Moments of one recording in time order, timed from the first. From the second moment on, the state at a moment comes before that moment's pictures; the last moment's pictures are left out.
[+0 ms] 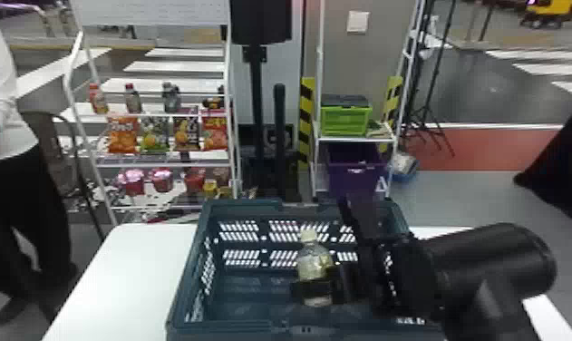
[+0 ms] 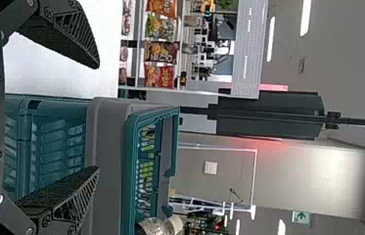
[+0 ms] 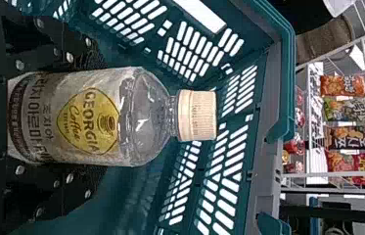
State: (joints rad) left arm 0.76 0.30 -0.21 -1.96 0.16 -0.41 0.23; right arm -0.33 0.00 0.23 -1.79 -0.09 1.44 0.35
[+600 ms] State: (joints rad) left arm 0.76 0.30 -0.21 -1.96 0.16 -0.41 0.24; right arm -0.30 0.00 0.22 -1.85 -0.10 1.41 0.33
